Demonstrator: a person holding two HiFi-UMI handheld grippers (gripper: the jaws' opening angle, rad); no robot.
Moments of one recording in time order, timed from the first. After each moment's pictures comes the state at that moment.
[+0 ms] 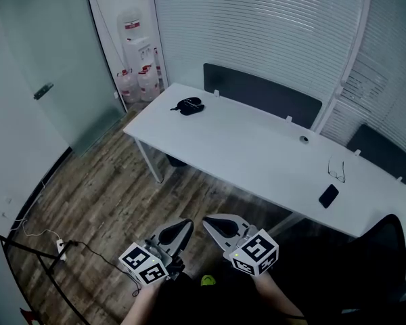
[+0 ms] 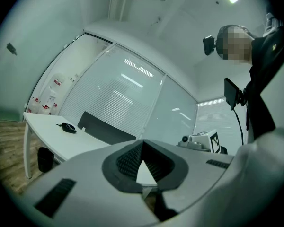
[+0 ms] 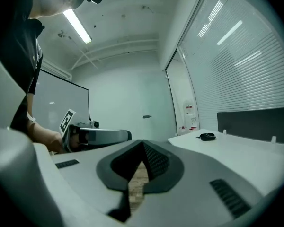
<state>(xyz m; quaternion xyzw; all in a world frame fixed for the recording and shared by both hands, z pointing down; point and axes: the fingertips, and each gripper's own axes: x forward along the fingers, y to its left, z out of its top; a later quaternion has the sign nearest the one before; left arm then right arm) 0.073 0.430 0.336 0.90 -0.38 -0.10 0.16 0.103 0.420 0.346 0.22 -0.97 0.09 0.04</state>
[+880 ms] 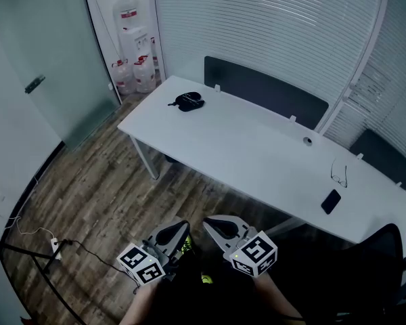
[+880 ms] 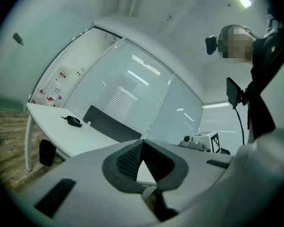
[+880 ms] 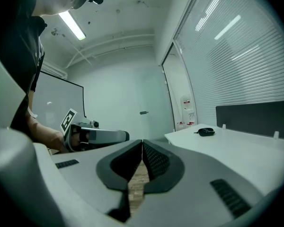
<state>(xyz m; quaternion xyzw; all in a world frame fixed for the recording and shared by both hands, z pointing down) 0.046 0.386 0.368 0.89 -0.39 -0.09 0.21 0.087 0.376 0.373 0.23 -0.97 0.11 0.07</state>
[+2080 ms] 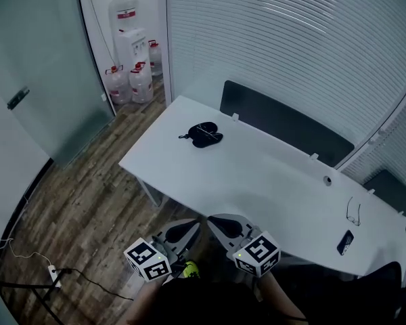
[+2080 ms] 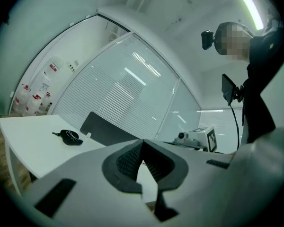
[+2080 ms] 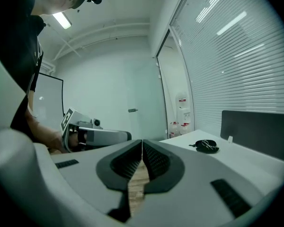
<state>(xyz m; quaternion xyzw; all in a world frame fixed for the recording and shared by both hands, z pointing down) -0.045 0.165 0.353 0.92 -0.32 -0.10 0.21 -0.025 0.155 0.361 0.26 -0.96 0.10 0.10</state>
